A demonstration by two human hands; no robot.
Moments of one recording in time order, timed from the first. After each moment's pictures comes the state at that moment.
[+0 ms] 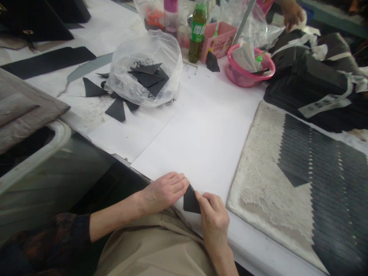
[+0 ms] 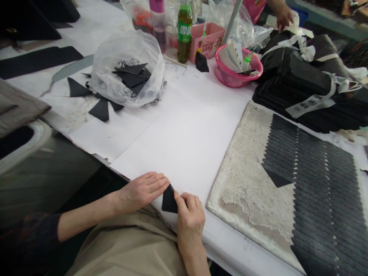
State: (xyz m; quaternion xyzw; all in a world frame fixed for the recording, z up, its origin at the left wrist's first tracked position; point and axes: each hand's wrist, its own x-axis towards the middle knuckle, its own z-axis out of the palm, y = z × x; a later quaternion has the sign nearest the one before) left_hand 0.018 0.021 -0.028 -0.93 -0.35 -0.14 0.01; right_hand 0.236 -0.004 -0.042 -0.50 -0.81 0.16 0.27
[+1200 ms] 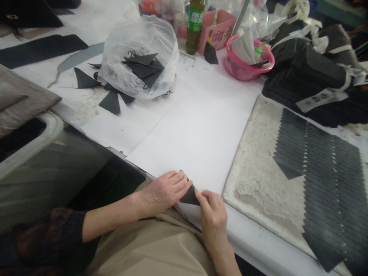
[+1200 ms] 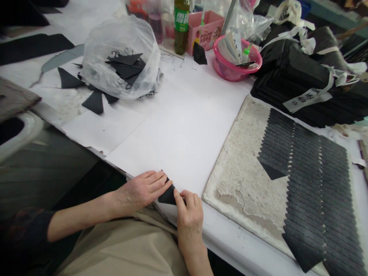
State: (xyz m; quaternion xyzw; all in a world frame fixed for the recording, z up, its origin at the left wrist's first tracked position) left_hand 0.036 0.009 -0.018 -0.93 -0.35 -0.08 0.02; right_hand 0.255 -0.017 -0.038 -0.47 -0.83 0.16 0.25
